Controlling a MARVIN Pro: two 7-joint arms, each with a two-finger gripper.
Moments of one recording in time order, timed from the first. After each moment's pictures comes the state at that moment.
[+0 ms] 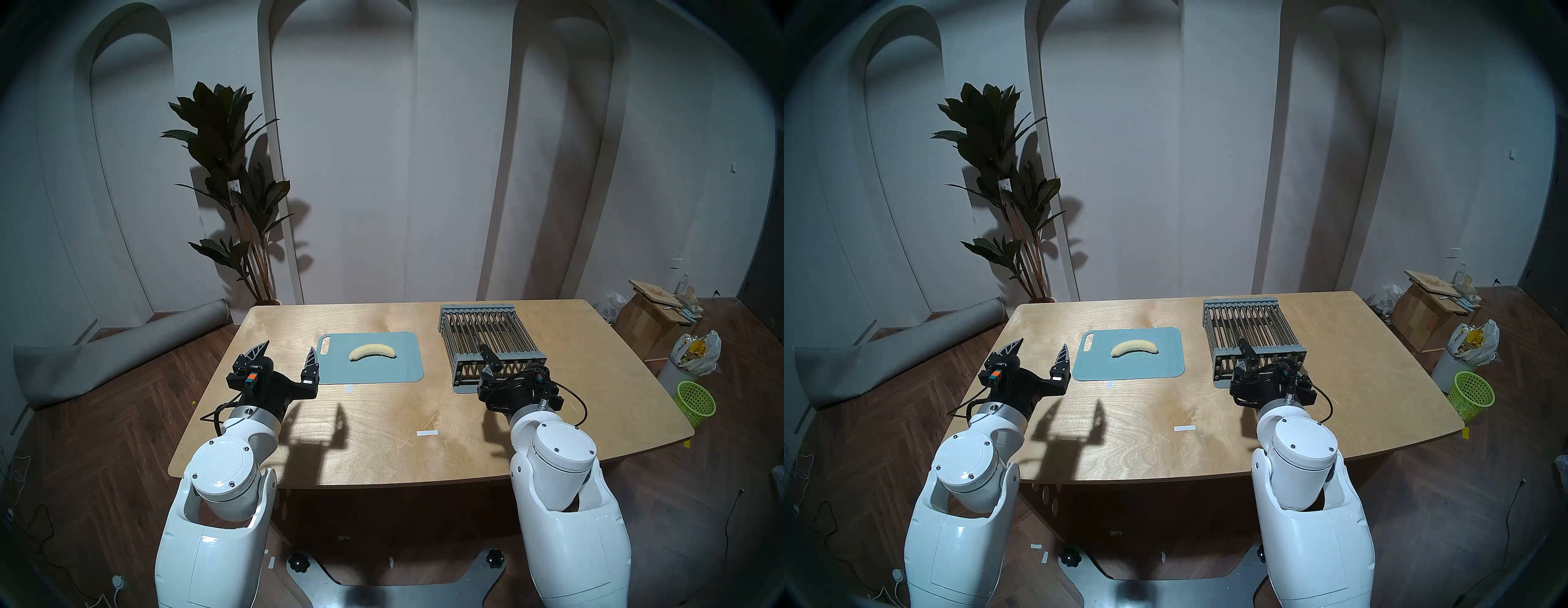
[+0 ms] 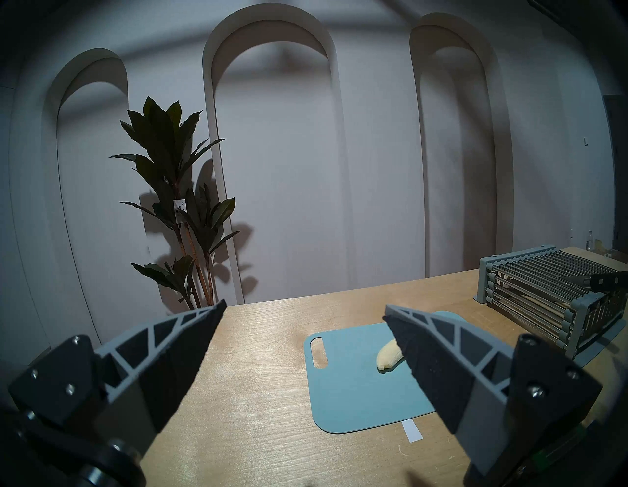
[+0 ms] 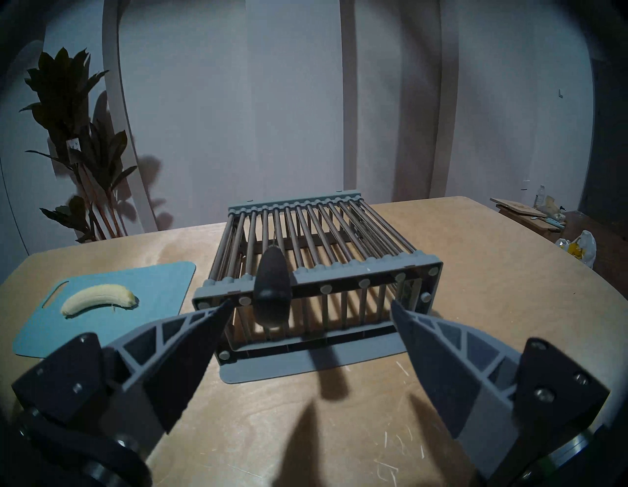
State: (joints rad) left arm 1.88 -1.48 -1.60 -2.00 0.02 0.13 -0.05; right arm -1.80 -1.58 1.53 -1.95 0.07 0.43 -0.21
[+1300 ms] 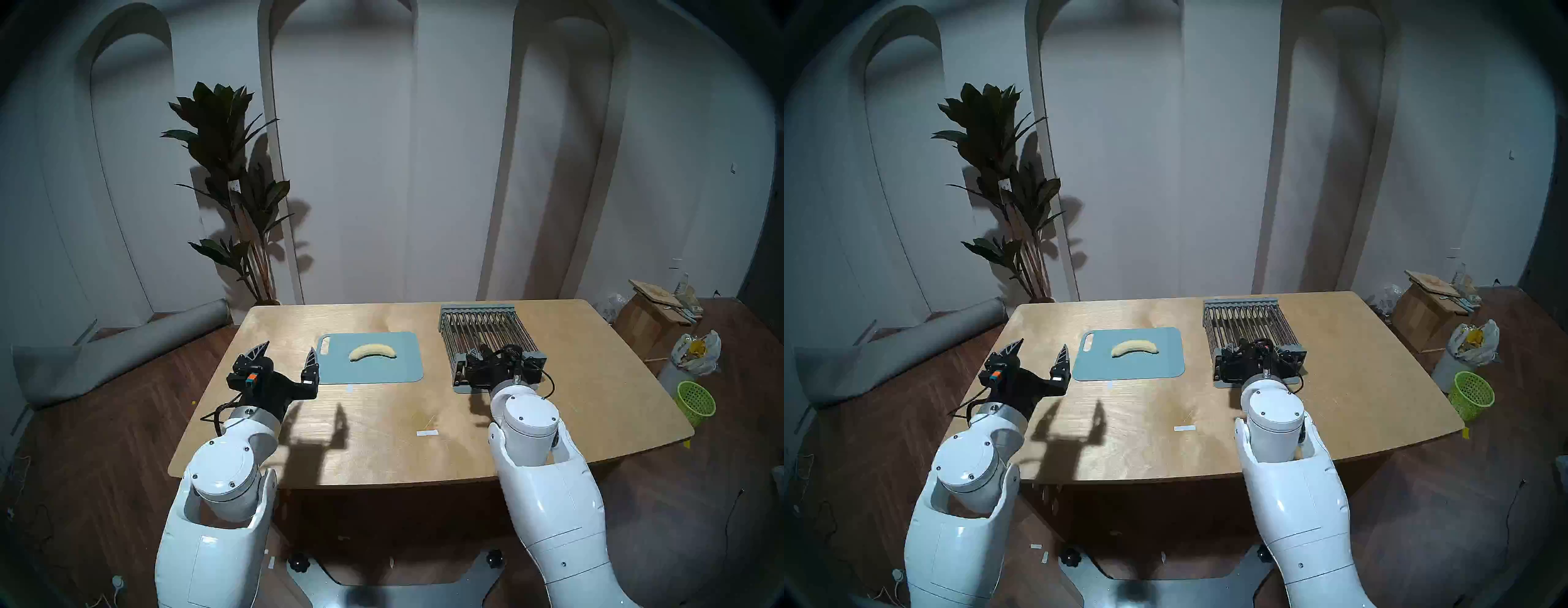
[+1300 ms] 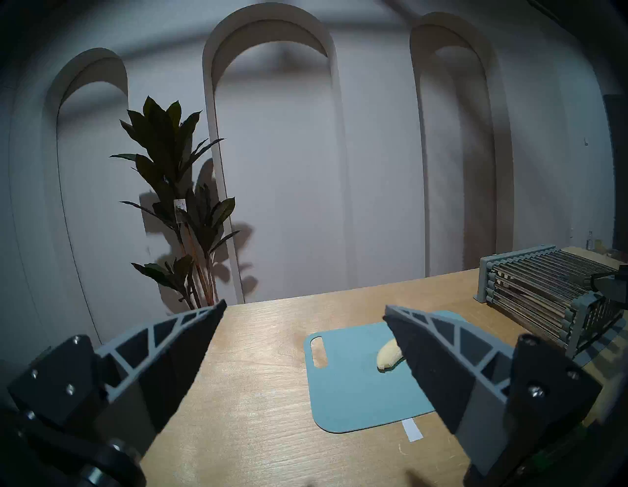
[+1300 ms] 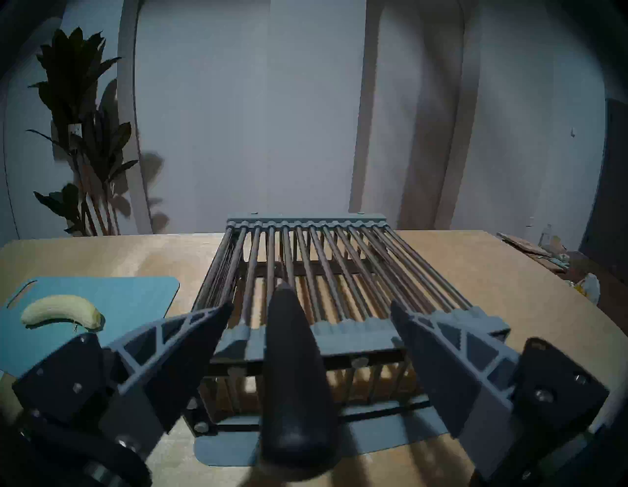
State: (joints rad) left arm 1.88 -1.48 -1.60 -2.00 0.02 0.13 -0.05; right arm -1.57 -1.55 1.48 -1.65 0.02 0.33 -0.21
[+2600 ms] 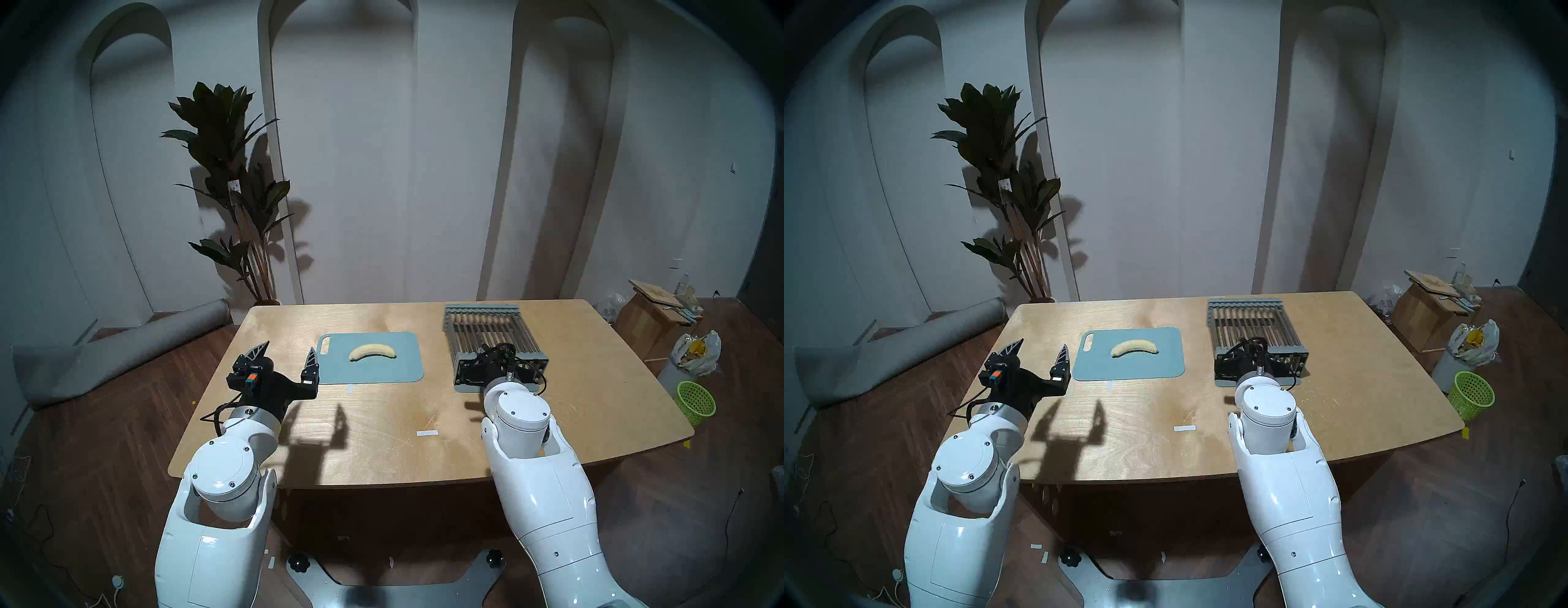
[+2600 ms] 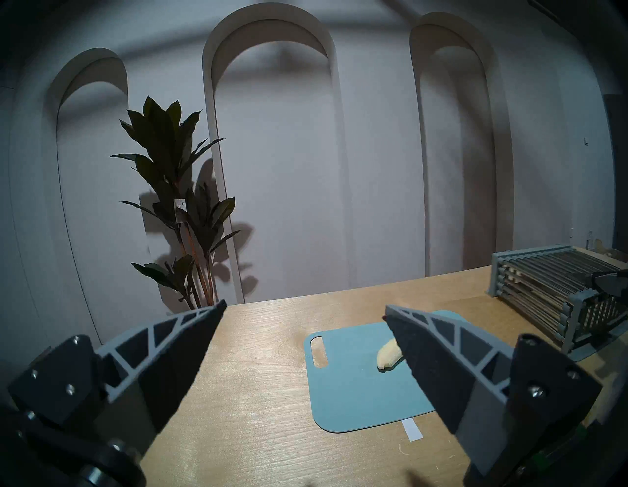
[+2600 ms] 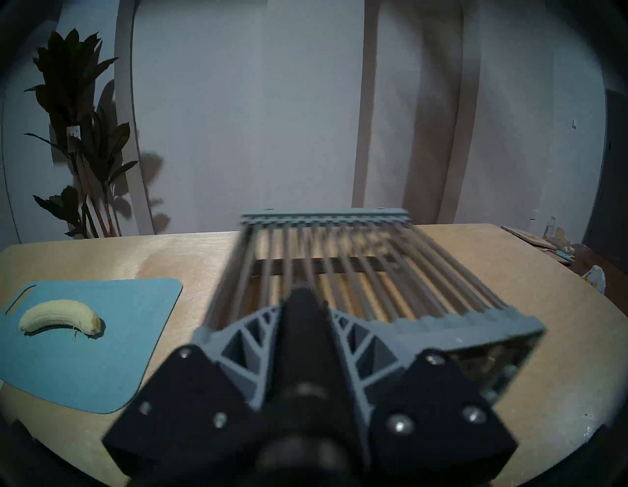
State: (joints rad) left arm 1.88 -1.48 -1.60 -2.00 0.02 0.13 -0.05; right arm -1.54 -1.57 1.48 -1.61 0.04 0.31 -0.22
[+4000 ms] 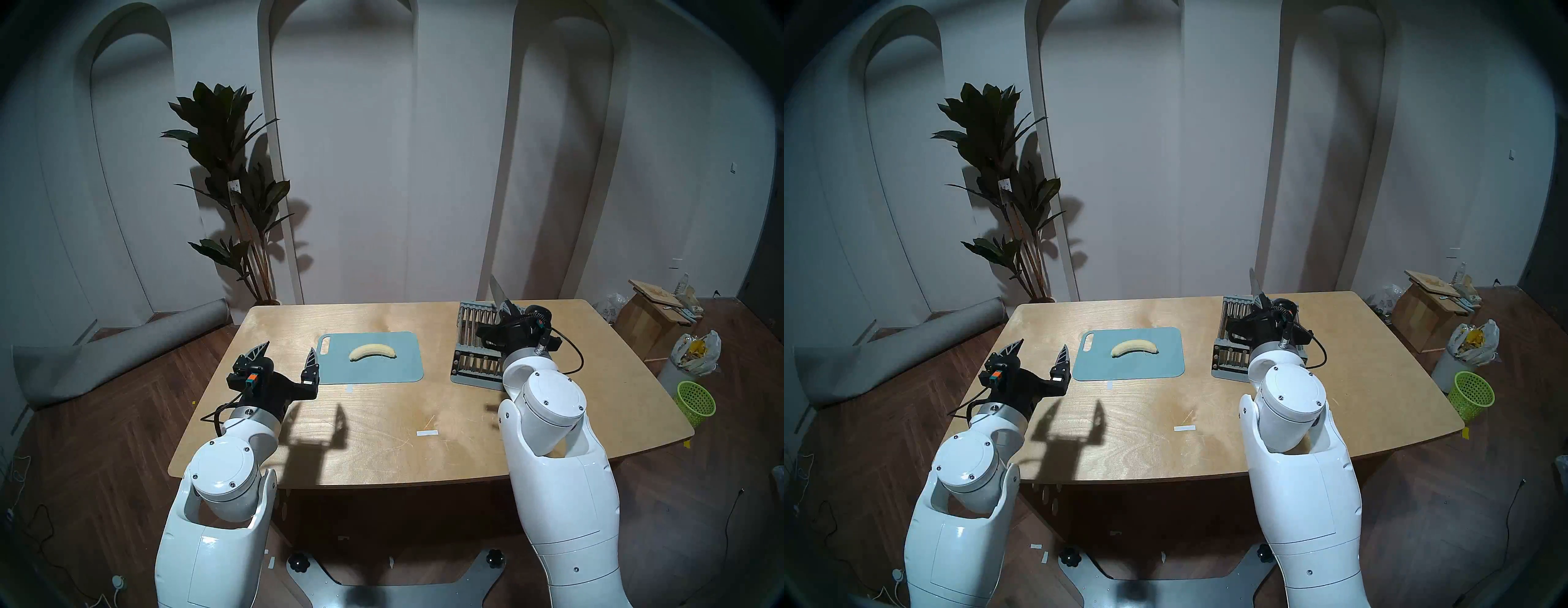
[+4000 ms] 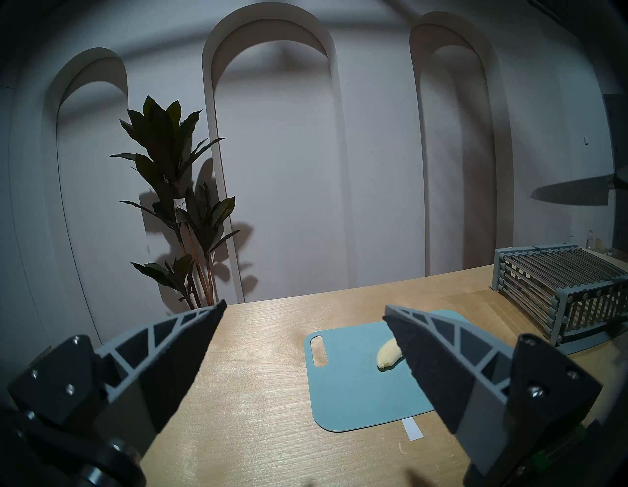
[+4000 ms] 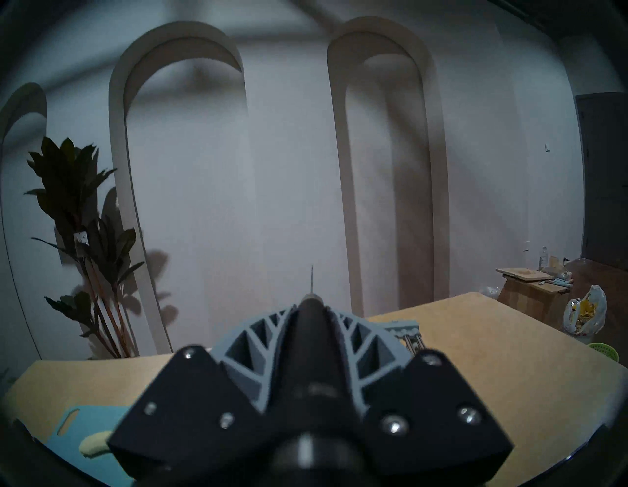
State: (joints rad) left arm 1.88 -1.48 -1.60 -1.99 0.02 0.13 -0.05; right arm -1.62 -1.56 1.47 -1.96 0.11 0.25 -0.21
